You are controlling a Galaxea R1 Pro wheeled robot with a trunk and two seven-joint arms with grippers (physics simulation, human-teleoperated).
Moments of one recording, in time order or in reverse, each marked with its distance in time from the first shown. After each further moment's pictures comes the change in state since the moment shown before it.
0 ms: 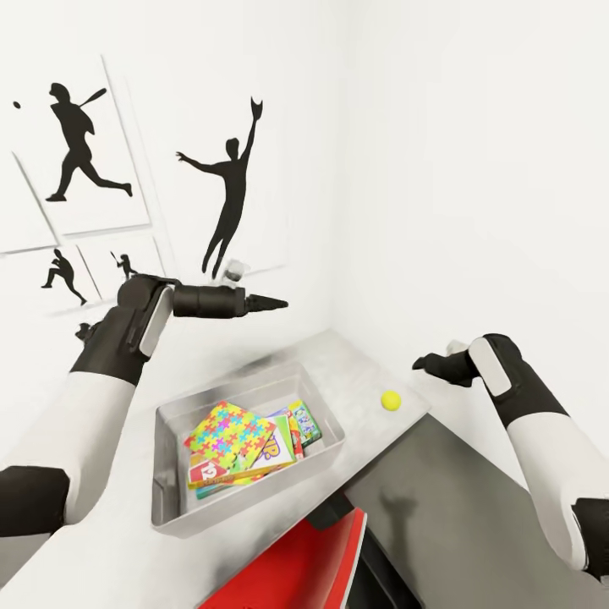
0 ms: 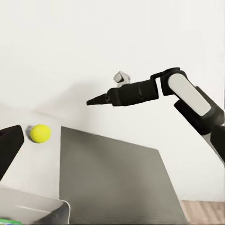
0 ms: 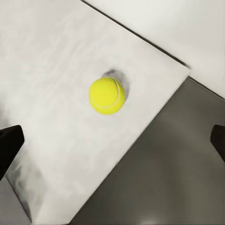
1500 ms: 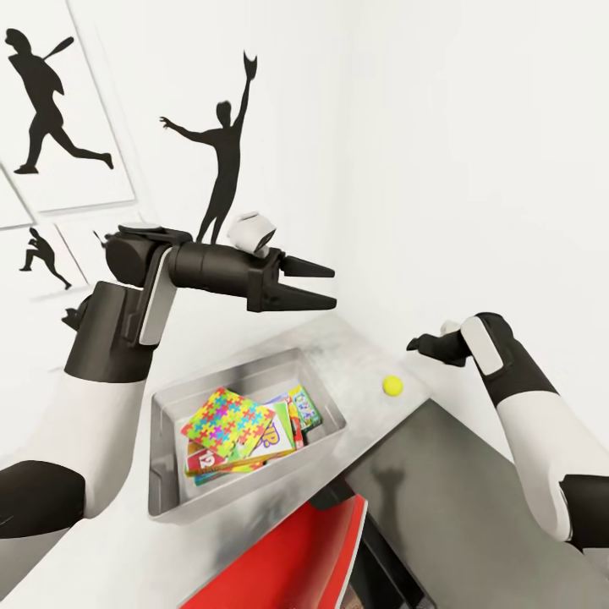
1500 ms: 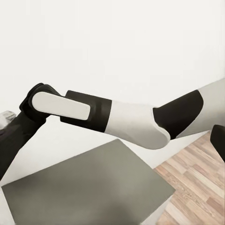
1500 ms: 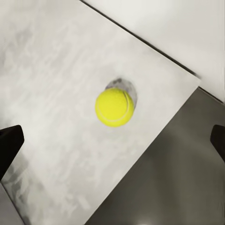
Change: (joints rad) left arm -0.035 -0.083 -0.115 -0.467 0.016 -0.005 -0.225; right arm -0.082 0.037 0.006 0.001 0.002 0.004 -0.057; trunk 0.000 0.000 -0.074
